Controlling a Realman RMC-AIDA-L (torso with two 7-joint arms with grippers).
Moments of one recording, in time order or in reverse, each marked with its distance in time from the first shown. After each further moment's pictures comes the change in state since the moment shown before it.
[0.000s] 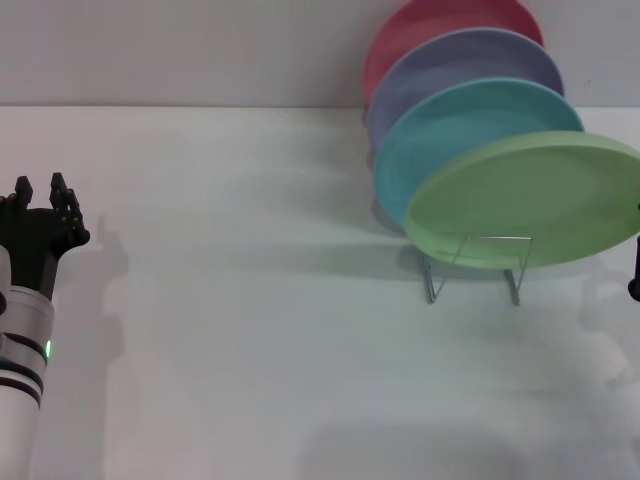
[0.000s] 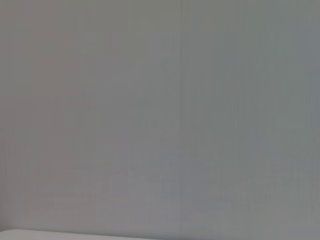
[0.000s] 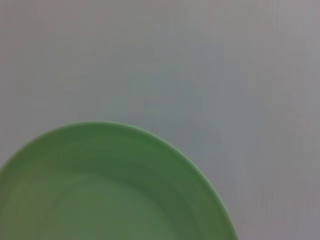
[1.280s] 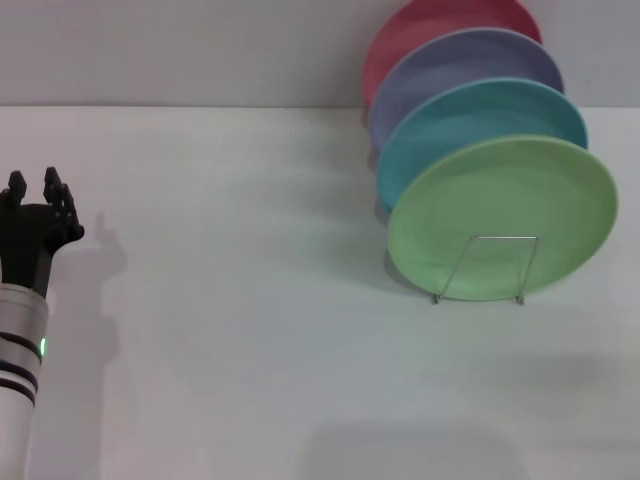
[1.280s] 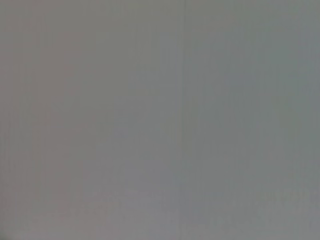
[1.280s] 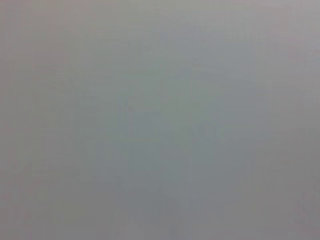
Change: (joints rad) left arm 0.001 0.005 0.000 -0.007 0.033 0.023 -0.046; right arm -0.133 0.009 0.055 -0.019 0.148 -0.372 0.361
